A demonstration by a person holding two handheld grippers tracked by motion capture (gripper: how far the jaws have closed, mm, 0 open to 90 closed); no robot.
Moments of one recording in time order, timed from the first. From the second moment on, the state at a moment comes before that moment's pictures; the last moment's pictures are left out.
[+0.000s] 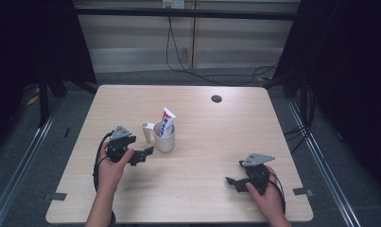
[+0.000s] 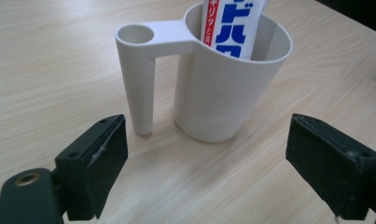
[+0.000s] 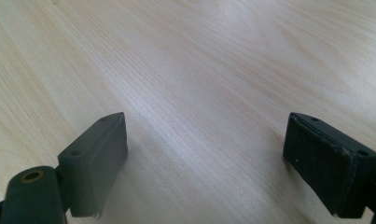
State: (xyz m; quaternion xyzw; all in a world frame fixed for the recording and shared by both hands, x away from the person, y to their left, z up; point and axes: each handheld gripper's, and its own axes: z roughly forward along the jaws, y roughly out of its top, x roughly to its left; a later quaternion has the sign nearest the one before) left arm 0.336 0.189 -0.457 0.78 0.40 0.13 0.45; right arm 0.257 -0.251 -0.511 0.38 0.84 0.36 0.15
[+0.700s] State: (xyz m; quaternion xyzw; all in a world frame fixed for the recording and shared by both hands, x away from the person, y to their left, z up) left arm 0.325 0.200 -0.482 0.79 0.41 0.13 0.43; right arm 0.257 -0.251 -0.511 0.38 0.84 0.36 0.15
